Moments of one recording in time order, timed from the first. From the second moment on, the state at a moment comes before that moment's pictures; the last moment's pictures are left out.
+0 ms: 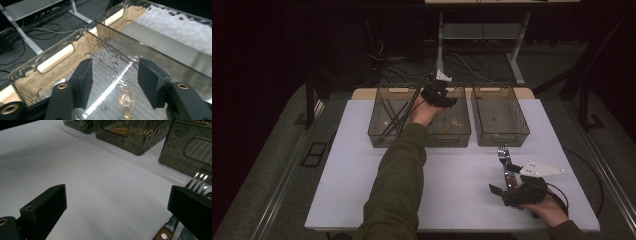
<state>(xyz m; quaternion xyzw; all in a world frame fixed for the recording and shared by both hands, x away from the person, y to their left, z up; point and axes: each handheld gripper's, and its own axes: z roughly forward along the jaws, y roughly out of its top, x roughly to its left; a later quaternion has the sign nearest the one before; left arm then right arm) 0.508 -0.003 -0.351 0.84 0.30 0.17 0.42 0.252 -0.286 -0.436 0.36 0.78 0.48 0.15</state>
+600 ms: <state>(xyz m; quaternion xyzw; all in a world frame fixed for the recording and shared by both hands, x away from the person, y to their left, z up) 0.436 0.030 -0.346 0.84 0.27 0.11 0.46 0.251 -0.283 -0.438 0.36 0.79 0.47 0.15</state>
